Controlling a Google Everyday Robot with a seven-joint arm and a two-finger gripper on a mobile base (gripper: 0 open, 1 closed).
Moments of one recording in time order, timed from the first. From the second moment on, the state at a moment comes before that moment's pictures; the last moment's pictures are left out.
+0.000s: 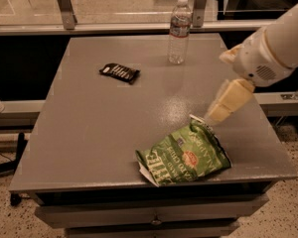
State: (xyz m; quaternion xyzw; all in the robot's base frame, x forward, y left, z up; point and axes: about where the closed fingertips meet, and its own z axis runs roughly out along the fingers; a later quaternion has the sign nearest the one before) arm 0.493 -0.151 0.923 -0.56 0.77 0.08 0.28
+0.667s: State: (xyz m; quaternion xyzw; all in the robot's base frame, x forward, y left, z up) arm 0.553 -0.067 0.911 -0.51 0.76 0.17 0.37
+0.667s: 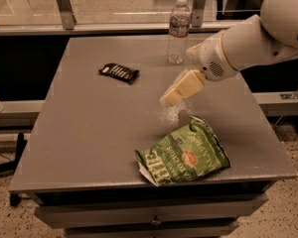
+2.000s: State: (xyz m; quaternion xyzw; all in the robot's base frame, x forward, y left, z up) arm 0.633 0.015 0.881 -0.45 0.73 0.24 0.46
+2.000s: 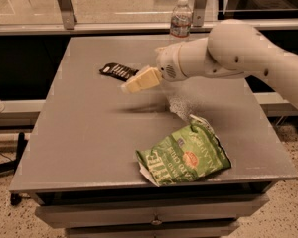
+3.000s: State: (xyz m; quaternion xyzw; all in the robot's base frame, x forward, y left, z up) arm 0.708 0.082 0.845 -0.43 0.70 0.24 0.51
